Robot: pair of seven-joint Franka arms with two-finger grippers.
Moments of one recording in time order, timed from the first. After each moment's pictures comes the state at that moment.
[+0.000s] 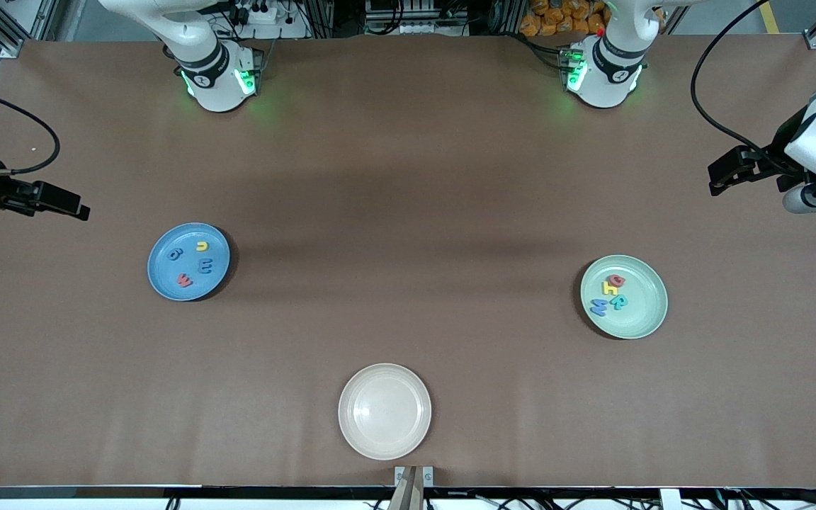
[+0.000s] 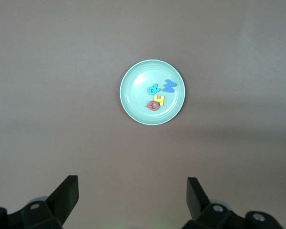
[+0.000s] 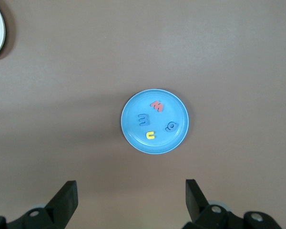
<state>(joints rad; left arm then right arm) 0.00 0.05 -0.12 -1.49 0.06 1.50 -0.16 0.12 0.12 -0.18 -1.51 0.11 1.52 0.06</state>
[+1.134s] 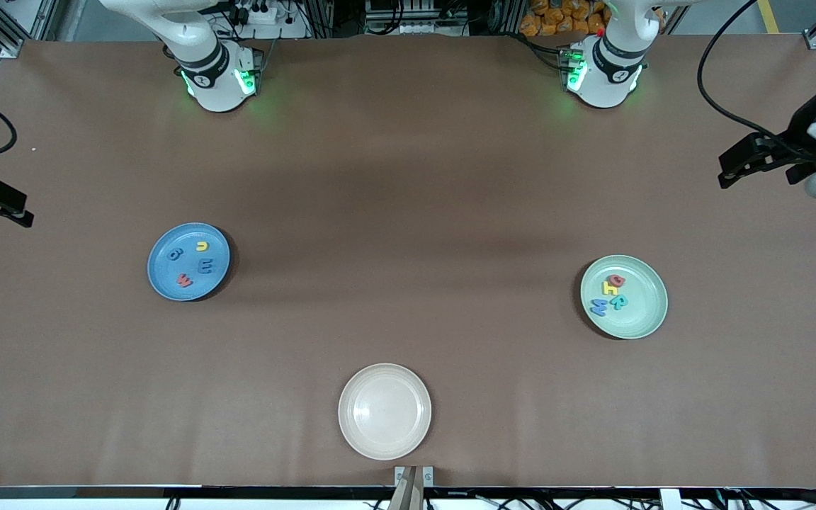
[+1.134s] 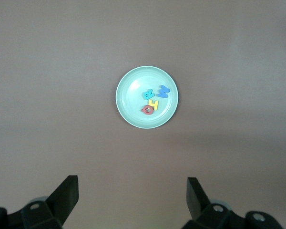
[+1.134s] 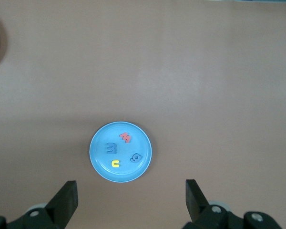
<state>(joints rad) 0.03 0.02 -0.12 -1.49 0.01 1.51 -0.16 0.07 0.12 -0.18 -1.43 0.00 1.60 -0.12</state>
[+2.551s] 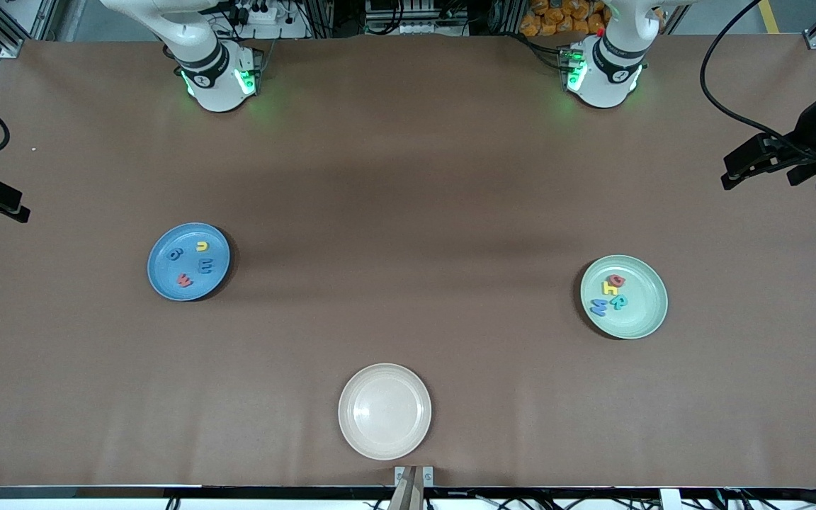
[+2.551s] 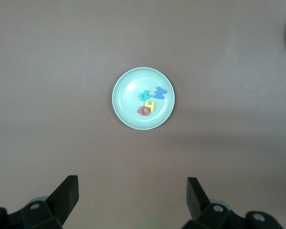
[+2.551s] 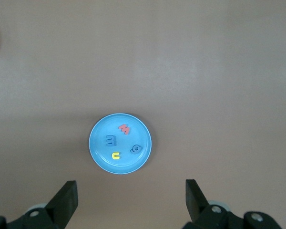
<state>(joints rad) 0.04 0.02 -0.13 -1.49 0.00 1.52 -0.15 0.05 0.12 -0.17 -1.43 0.00 1.56 -0.10</state>
